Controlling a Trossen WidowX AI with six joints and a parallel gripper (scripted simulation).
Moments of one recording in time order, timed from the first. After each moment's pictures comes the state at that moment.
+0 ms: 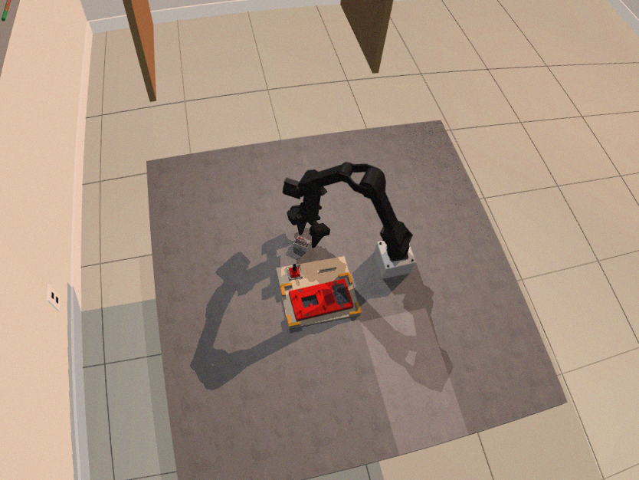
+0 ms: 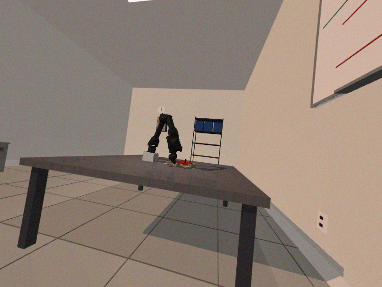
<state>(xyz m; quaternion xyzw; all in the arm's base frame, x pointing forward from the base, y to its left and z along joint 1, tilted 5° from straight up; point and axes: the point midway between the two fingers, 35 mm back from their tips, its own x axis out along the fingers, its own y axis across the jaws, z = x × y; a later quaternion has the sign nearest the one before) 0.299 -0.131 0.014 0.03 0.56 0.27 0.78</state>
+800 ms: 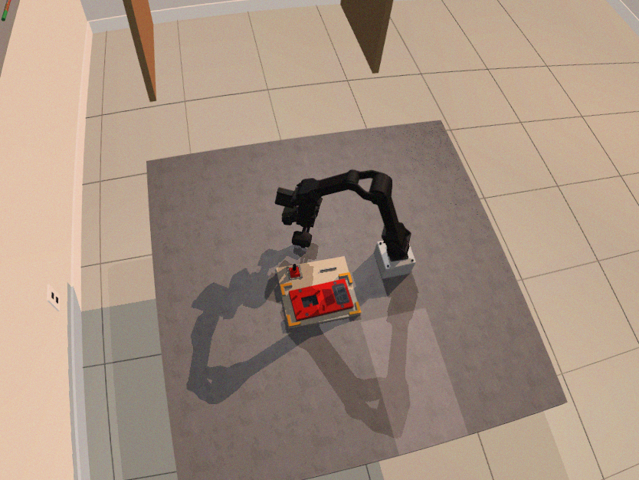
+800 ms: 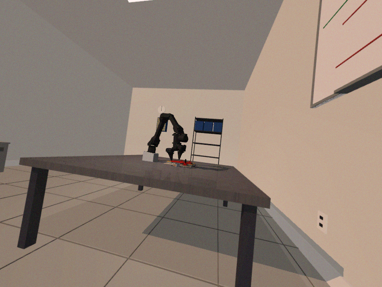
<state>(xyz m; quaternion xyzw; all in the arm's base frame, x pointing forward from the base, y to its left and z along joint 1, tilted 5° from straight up) 0.306 -0.127 0.033 0.18 0.66 -0.08 0.72</state>
